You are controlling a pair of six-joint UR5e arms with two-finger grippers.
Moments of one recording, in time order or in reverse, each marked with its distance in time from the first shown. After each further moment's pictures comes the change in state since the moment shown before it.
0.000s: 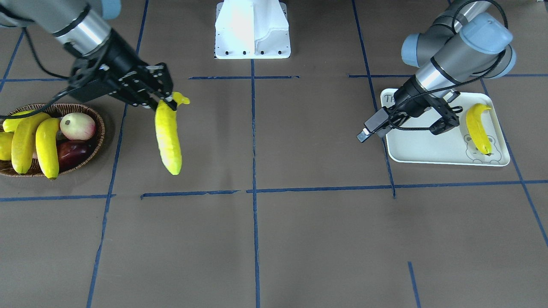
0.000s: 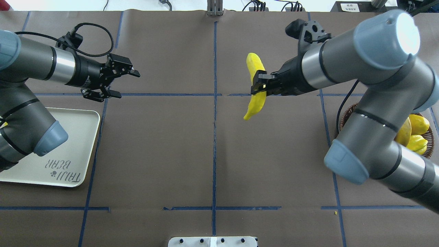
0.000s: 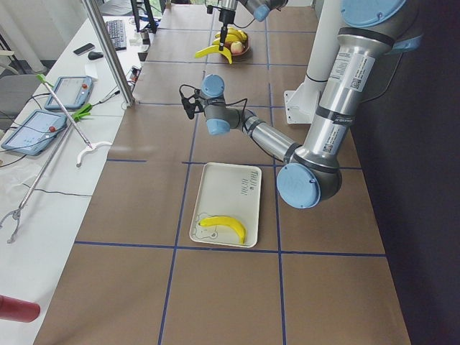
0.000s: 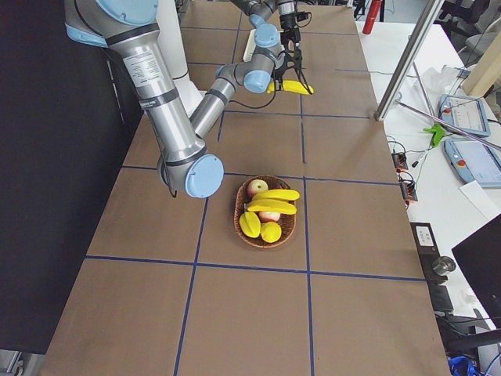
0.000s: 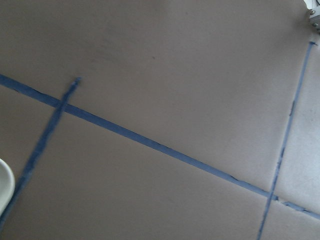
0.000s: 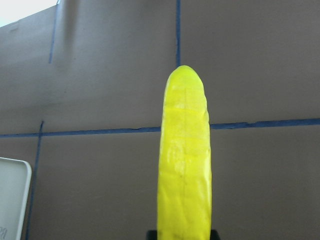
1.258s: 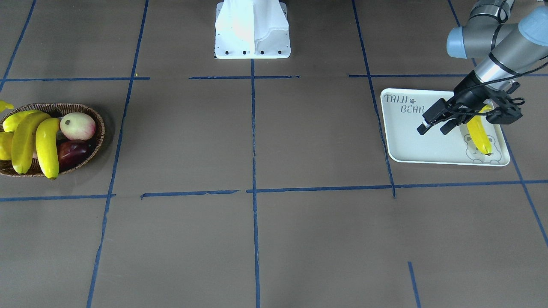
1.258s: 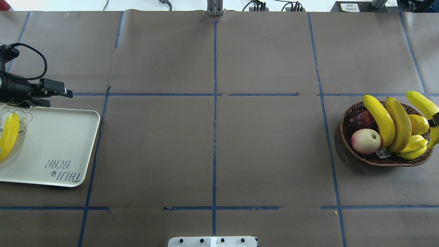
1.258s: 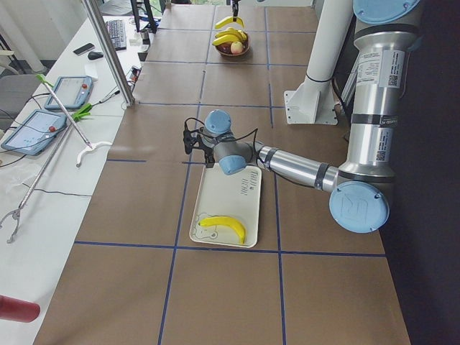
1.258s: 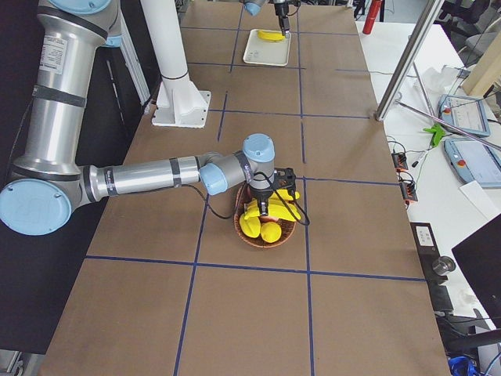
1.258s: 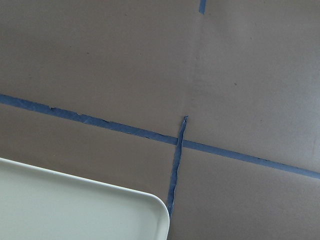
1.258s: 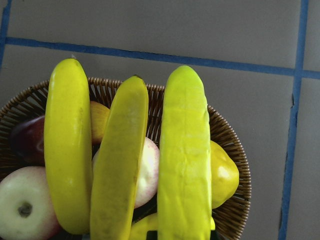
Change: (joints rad) left arm -0.140 0.340 -0.046 0.002 -0.065 0.585; right arm 0.584 -0.730 -0.023 -0.047 0.310 -0.926
